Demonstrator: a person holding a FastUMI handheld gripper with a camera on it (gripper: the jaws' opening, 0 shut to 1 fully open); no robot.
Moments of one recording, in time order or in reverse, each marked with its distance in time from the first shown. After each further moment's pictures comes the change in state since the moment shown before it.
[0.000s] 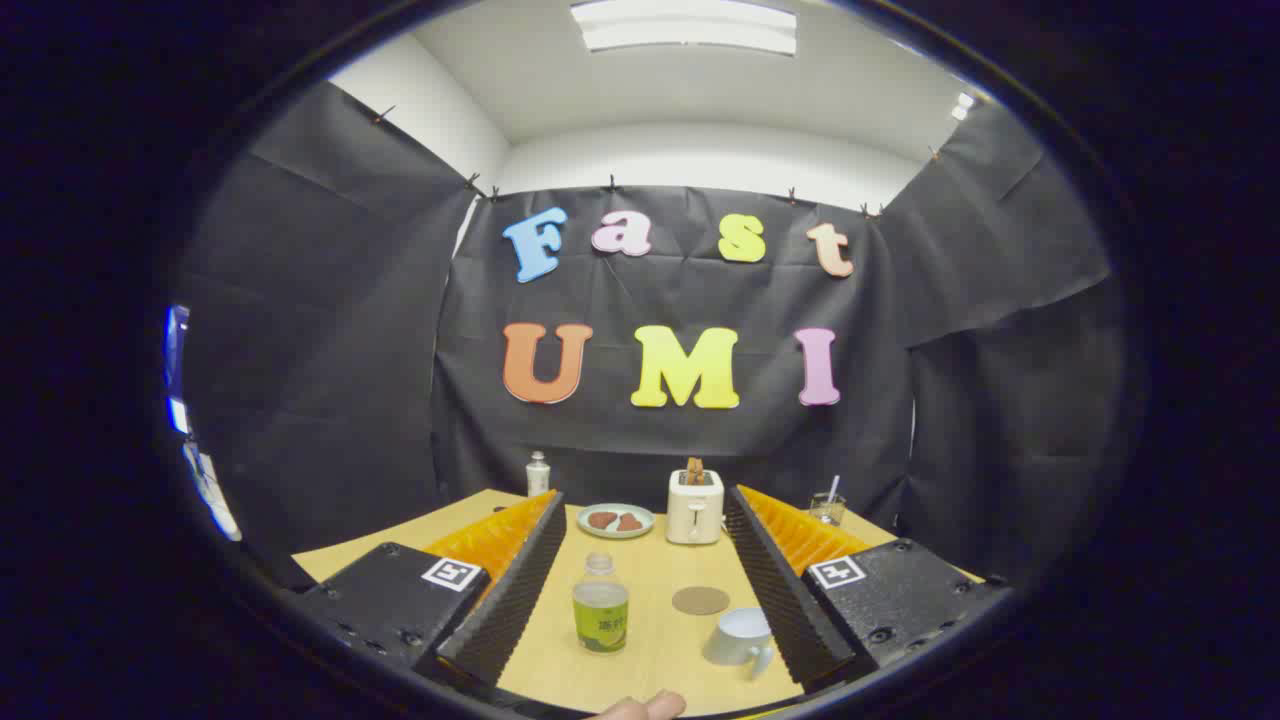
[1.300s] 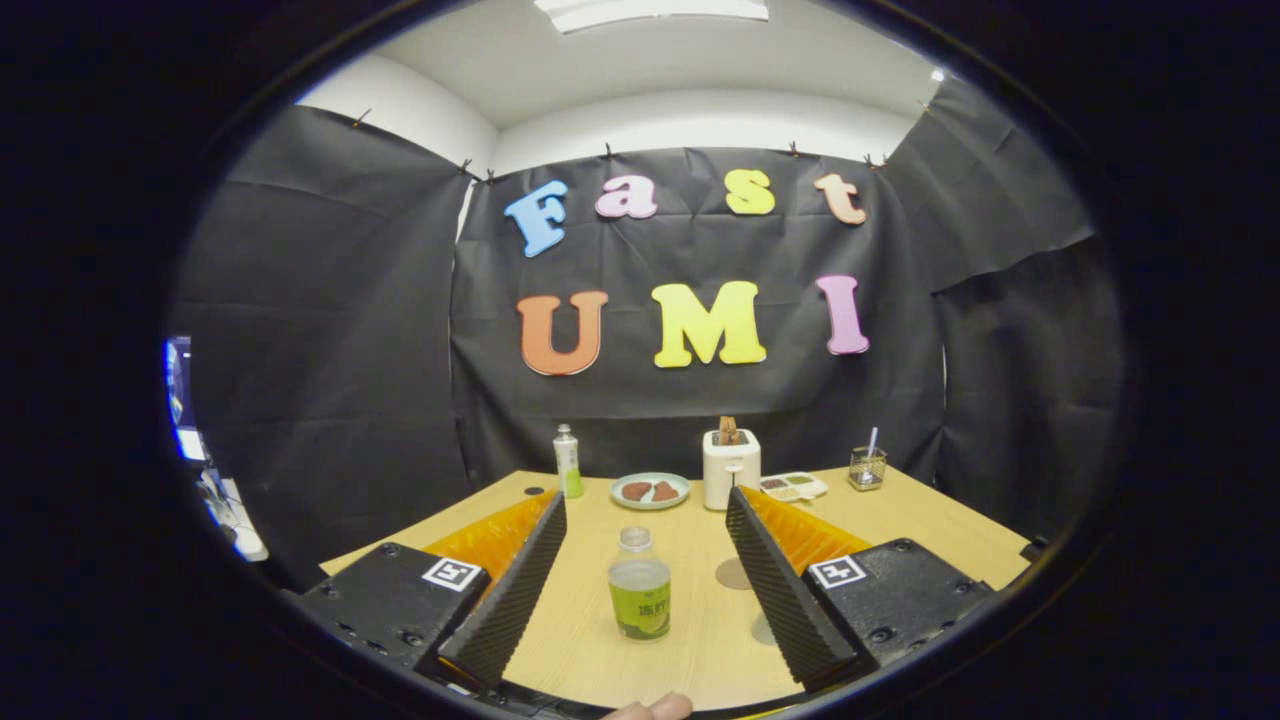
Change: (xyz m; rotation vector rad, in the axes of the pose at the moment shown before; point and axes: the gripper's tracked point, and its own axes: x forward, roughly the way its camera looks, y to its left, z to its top) arm 0.032 0.018 -0.035 0.051 0.093 0.041
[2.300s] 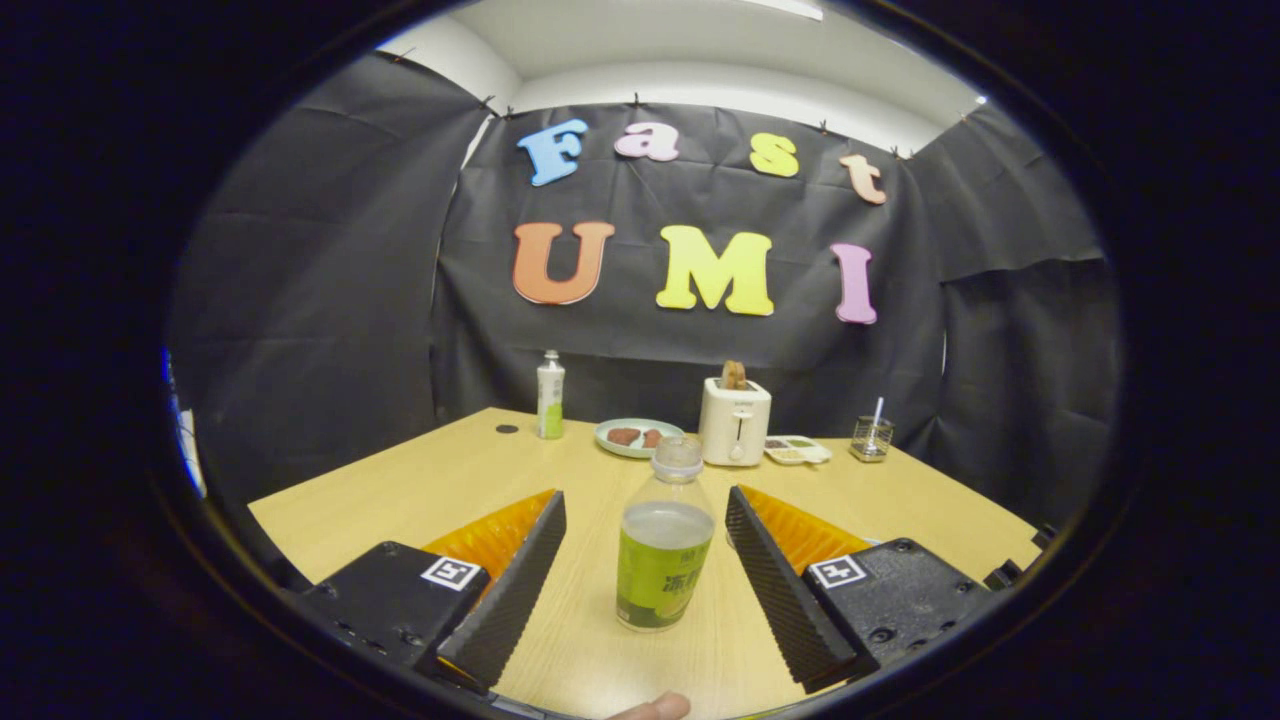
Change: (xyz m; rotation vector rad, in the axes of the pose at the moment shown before) arm 0.079 0.024 -0.103 -0.080 0.118 -0.085
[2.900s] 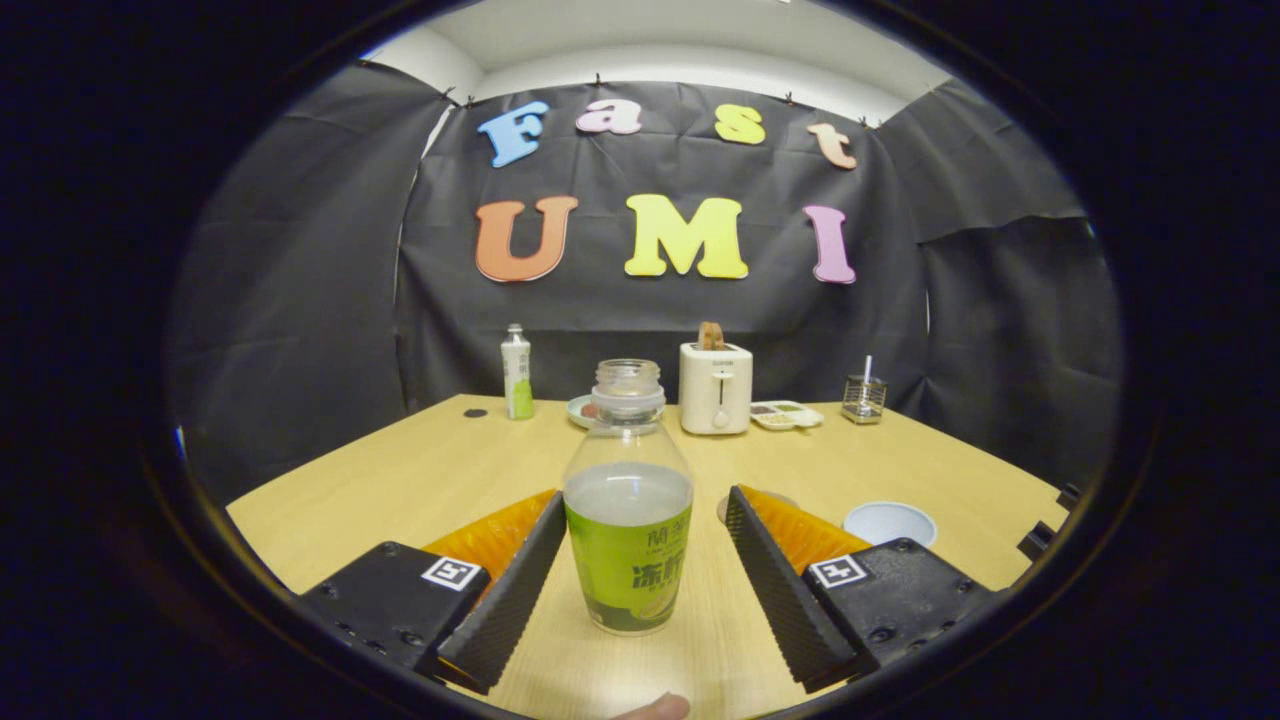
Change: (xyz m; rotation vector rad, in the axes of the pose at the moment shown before) arm 0.048 -0.015 -0.035 0.049 0.039 -0.042
